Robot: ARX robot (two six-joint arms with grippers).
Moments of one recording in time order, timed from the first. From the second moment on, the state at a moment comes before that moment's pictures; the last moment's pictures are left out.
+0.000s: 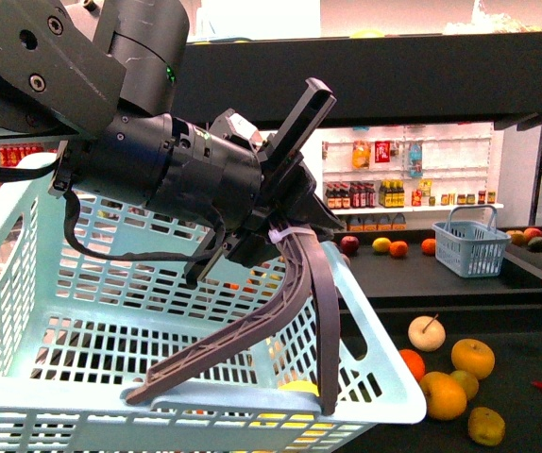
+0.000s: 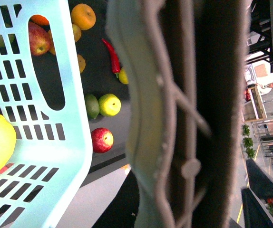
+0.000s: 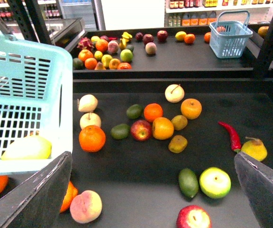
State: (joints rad) left arm -0.41 1.84 1.46 -0.03 0.58 -0.70; right arm -0.26 0.73 0.42 0.20 -0.28 0.01
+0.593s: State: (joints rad) left arm -0.41 1.84 1.46 -0.03 0.58 -0.70; right arm 0.00 0.07 0.08 -0.01 -0.01 0.00
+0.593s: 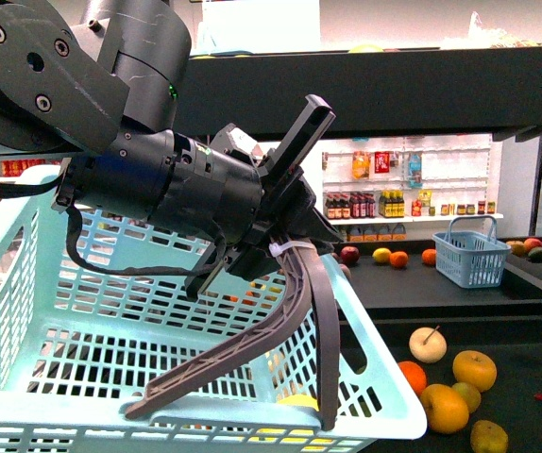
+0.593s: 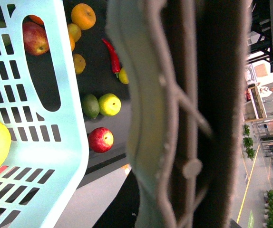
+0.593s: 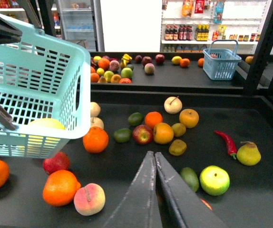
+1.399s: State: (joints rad) left arm -0.41 1.84 1.46 -0.03 0.58 -0.70; right arm 0.00 0.01 0.02 0.00 0.00 0.00
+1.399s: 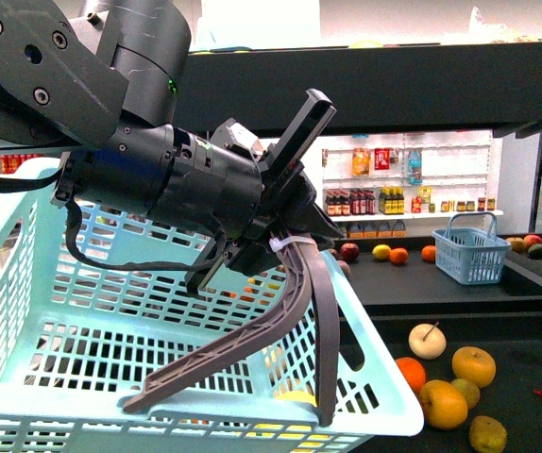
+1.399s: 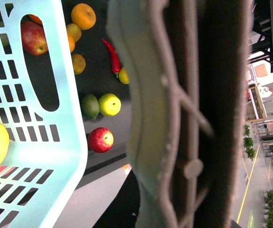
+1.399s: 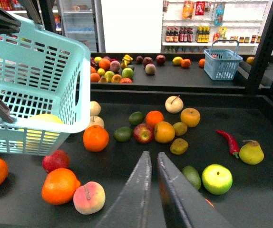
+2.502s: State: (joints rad) left arm 0.06 1.82 1.32 0.60 0.11 -1.37; right arm 0.00 0.01 0.02 0.00 0.00 0.00
